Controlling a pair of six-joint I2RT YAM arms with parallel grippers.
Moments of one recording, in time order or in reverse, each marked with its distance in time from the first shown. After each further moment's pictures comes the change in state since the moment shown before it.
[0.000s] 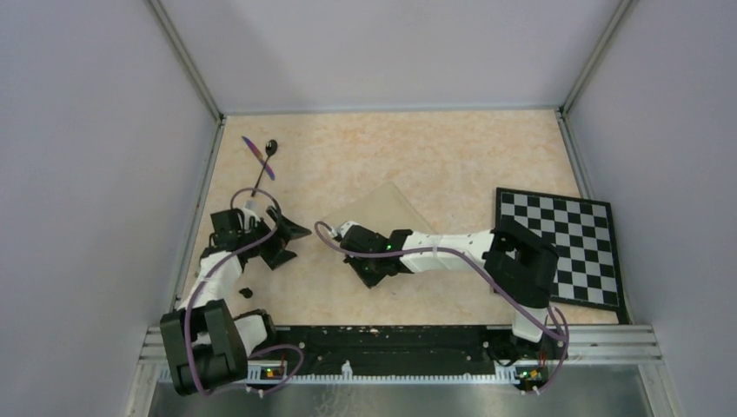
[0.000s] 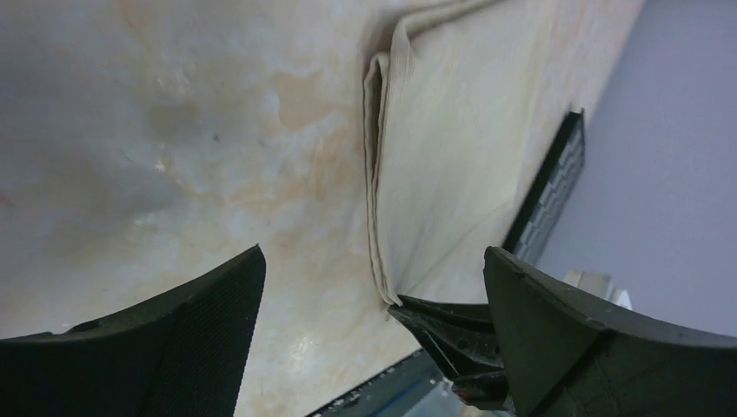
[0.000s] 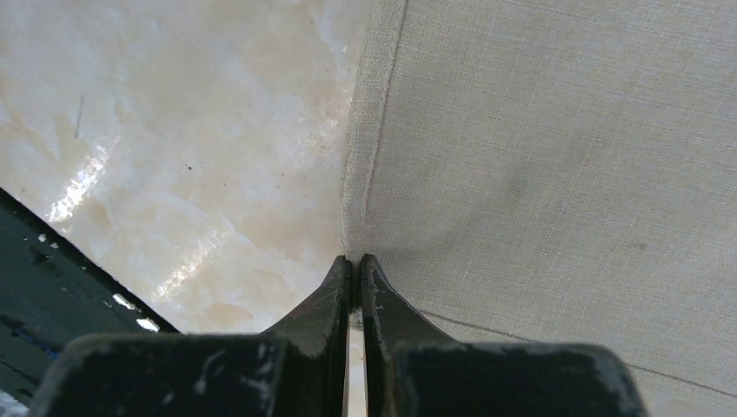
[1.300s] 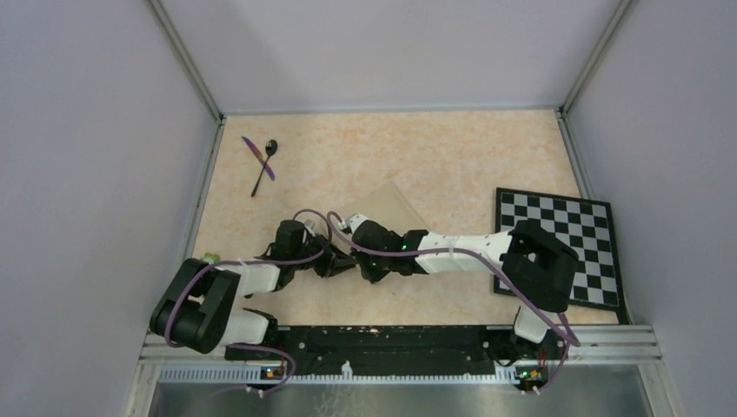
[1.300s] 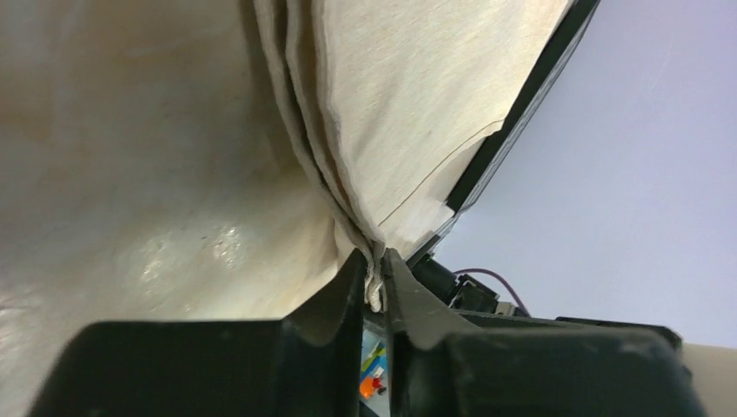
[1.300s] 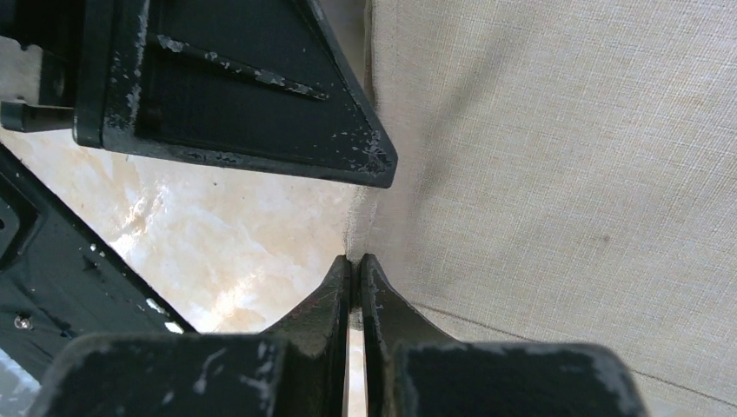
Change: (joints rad) left arm -0.618 0.231 -0.278 0.689 -0.094 -0.689; right arm -0.045 -0.123 -0.135 0.164 -0.055 0.041
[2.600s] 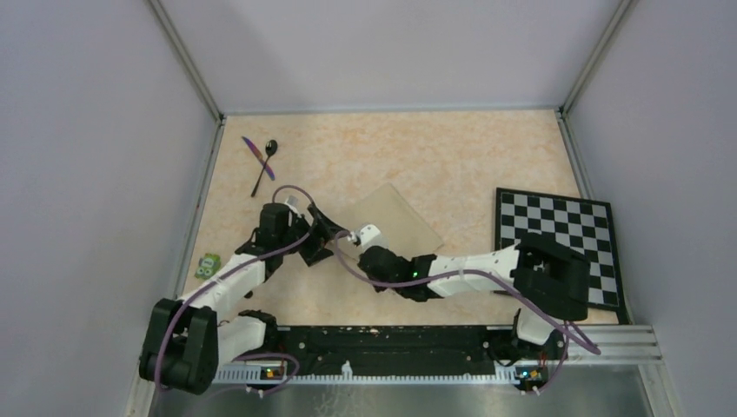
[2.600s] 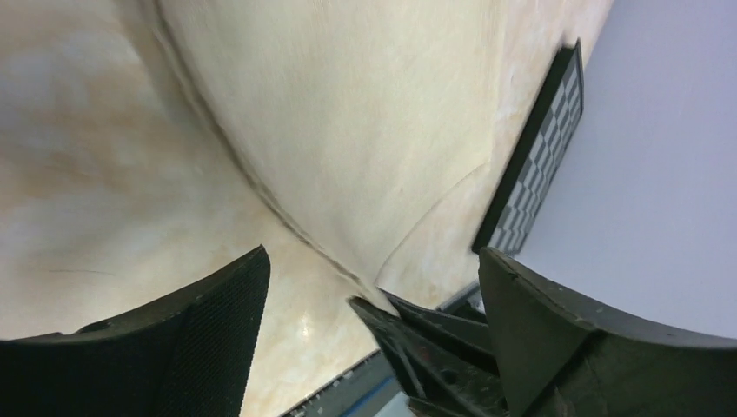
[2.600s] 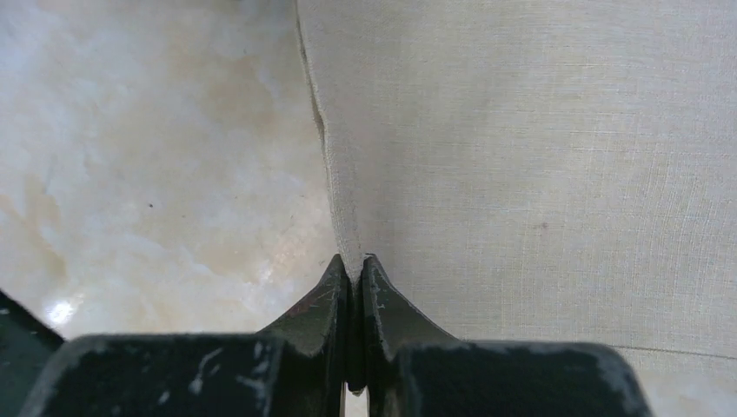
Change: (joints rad) left arm 0.070 -0.191 0.170 -0.352 -0.109 0.248; right arm 0.146 -0.039 -0.161 0.193 0.407 0.004
